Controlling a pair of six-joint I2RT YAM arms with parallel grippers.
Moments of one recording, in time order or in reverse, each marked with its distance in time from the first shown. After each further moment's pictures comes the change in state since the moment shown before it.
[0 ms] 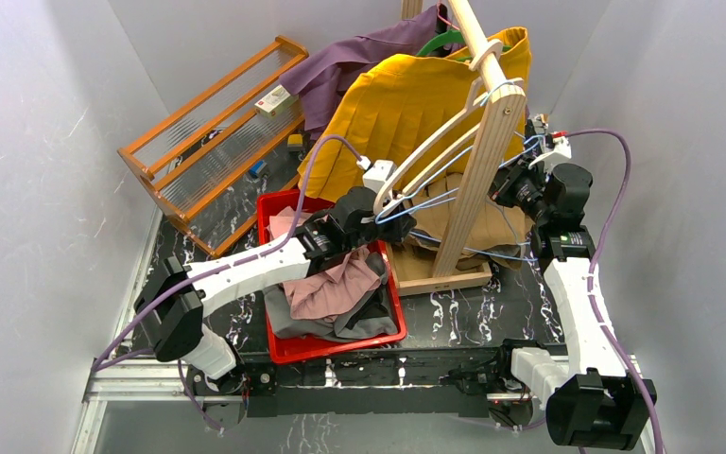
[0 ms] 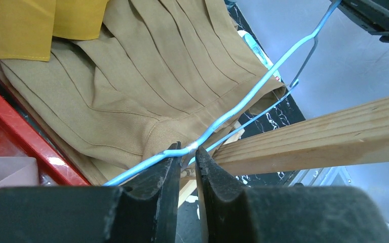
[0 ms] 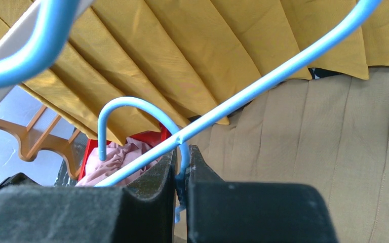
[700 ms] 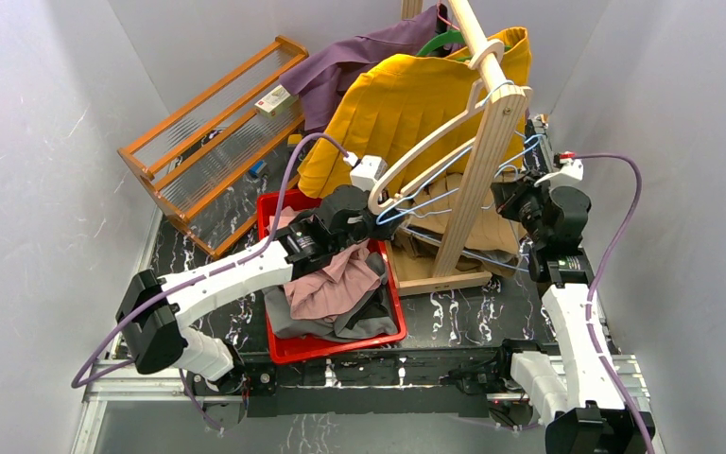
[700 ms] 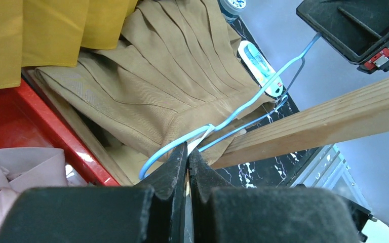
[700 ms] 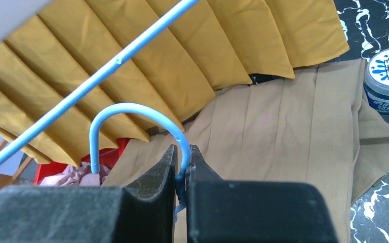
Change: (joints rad) left arm -0.002 -0.104 0.000 -0.076 -0.051 0.029; right arm 0.010 -0.146 -0.115 0.003 0.248 -0.070
